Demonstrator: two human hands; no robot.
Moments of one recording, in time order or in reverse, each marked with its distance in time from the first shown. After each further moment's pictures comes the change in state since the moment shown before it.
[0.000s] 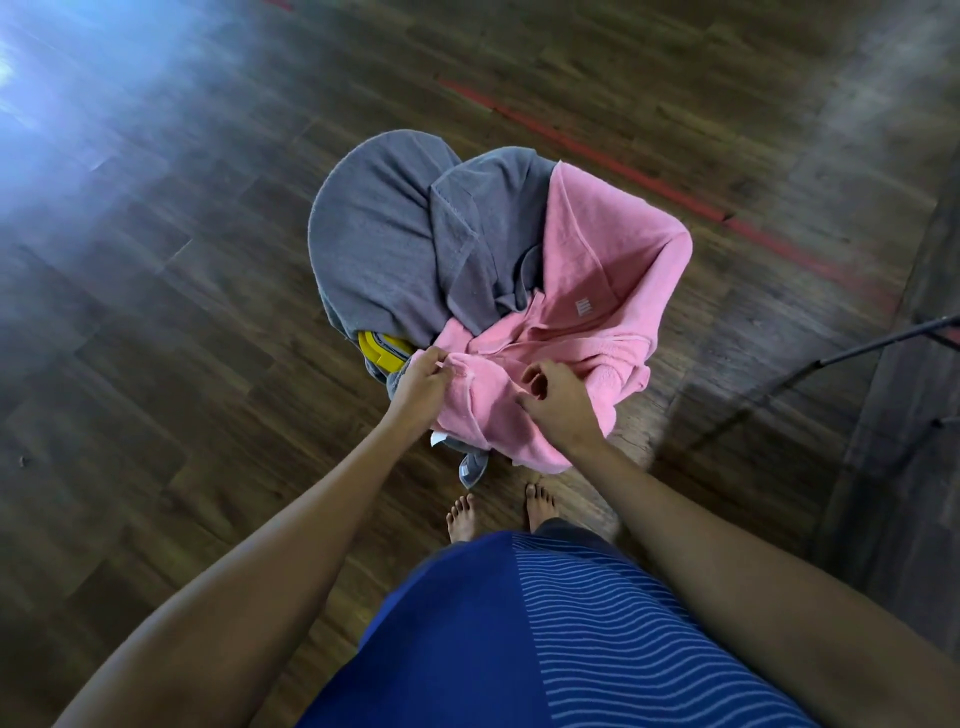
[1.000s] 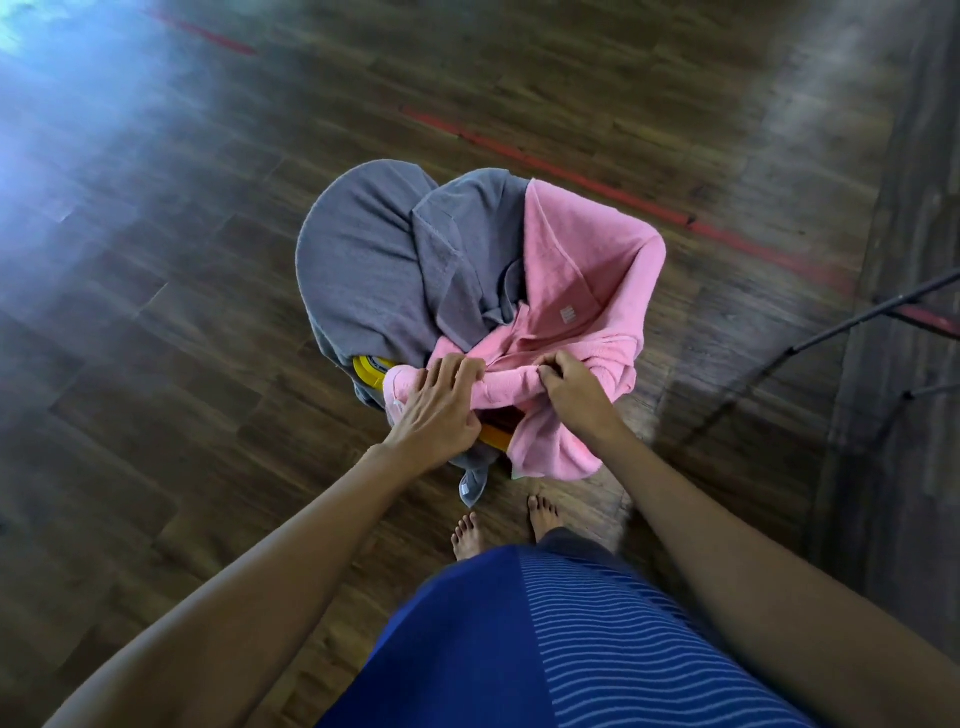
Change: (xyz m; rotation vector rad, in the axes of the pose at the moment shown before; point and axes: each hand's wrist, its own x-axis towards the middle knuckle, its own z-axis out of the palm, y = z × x) left_hand -0.027 0.011 -0.009 0.764 -0.029 0.748; right_hand -0.003 -0.023 -0.023 0.221 0.031 0.115
